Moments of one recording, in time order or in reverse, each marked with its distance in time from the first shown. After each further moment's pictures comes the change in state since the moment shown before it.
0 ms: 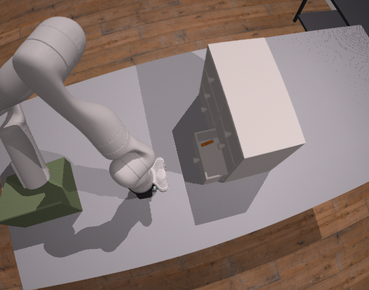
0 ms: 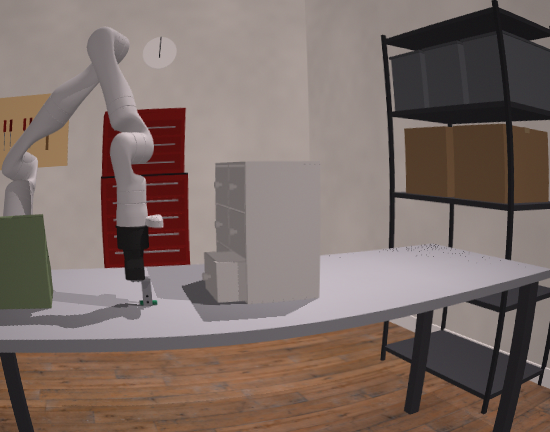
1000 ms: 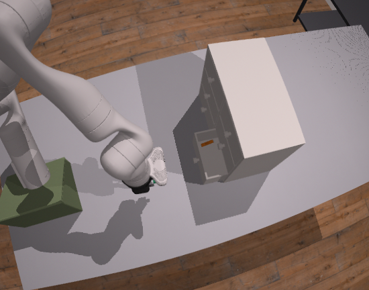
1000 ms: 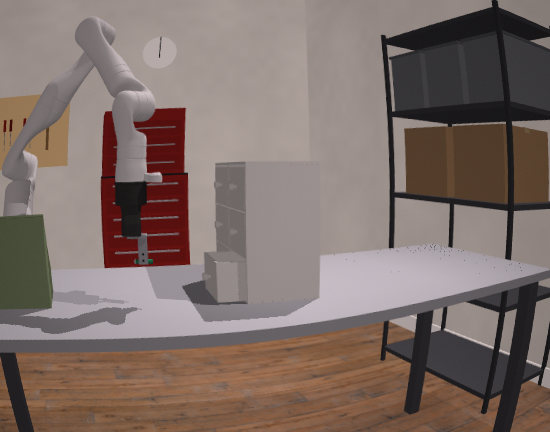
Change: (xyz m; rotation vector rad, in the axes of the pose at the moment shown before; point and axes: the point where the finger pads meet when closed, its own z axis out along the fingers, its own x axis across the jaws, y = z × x) arm -0.001 0.003 -0.095 -0.008 -0.007 0.001
